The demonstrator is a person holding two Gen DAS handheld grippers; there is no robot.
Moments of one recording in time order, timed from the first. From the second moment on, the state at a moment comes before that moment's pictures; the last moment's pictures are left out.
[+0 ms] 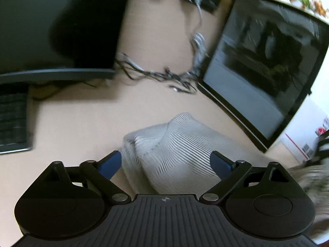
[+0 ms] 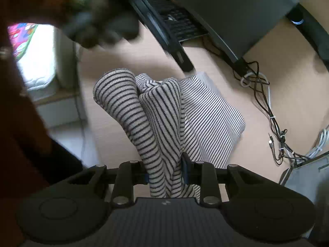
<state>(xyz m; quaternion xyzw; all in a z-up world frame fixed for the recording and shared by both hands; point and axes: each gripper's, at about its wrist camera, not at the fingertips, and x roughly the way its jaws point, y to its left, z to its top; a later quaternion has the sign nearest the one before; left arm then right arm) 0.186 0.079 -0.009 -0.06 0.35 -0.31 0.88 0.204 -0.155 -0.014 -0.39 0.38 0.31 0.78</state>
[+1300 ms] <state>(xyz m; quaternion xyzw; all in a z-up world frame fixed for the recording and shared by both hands) 0.205 0.029 0.004 0.05 0.37 -0.30 0.88 0.405 -0.135 -0.066 -0.34 0.34 0.41 0.78</state>
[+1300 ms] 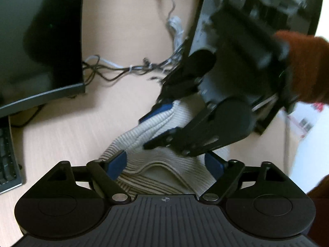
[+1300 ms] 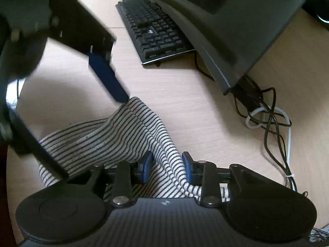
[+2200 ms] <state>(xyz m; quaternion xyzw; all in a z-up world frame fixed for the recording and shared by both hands) 0.228 0.058 -0.033 -0.01 0.42 -0.24 0.88 0.390 -0.249 -0.053 0.04 0.36 0.24 0.90</state>
